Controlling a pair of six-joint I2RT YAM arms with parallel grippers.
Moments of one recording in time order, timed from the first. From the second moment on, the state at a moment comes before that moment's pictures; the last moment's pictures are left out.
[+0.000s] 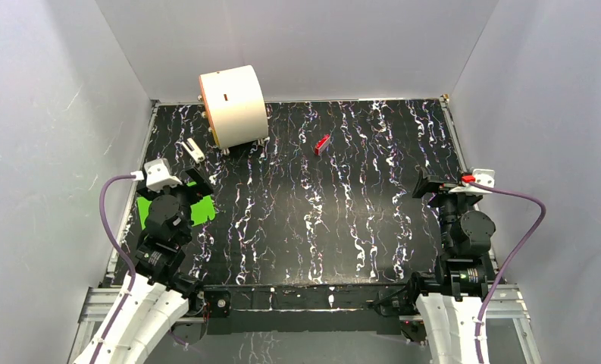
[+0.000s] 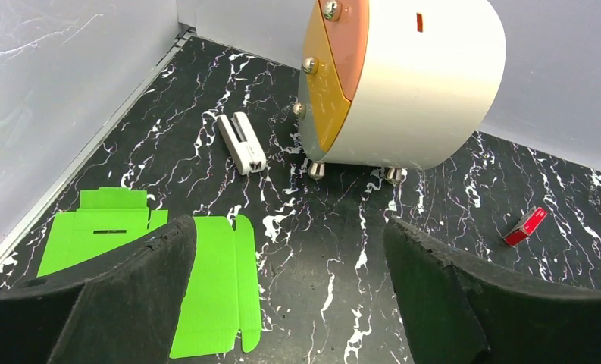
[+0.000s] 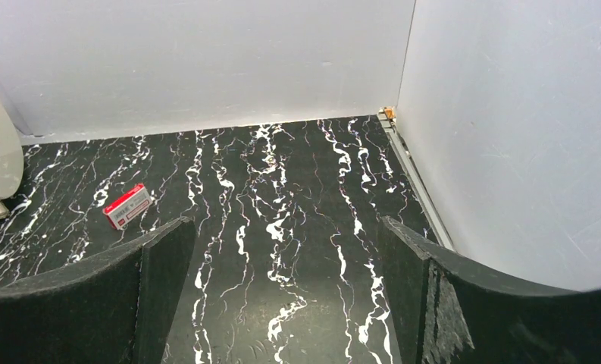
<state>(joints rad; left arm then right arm) -0.39 0.49 0.58 -0.16 -0.62 -0.25 0.01 0.29 0.54 -0.14 0.06 0.04</state>
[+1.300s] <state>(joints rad) 0.02 1.37 0.81 -0.29 -0.42 -0.52 0.10 0.16 0.54 -0.14 0.04 0.05</state>
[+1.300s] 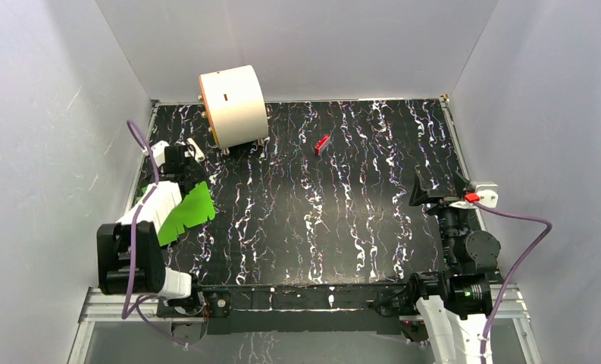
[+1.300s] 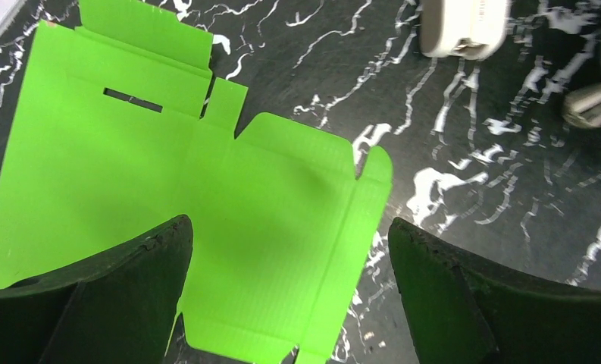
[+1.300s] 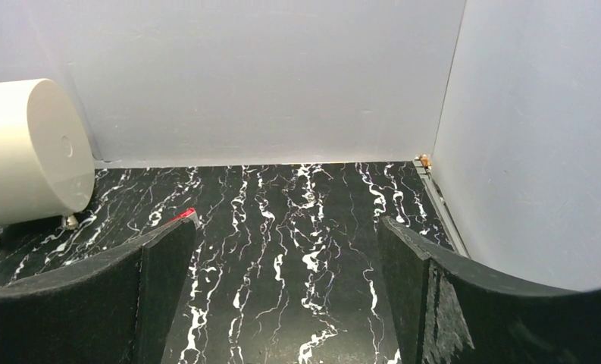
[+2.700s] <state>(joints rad) -0.23 1.51 0.82 -0.39 0.07 -0.60 0.11 0.12 0.53 -0.14 0.06 0.04</state>
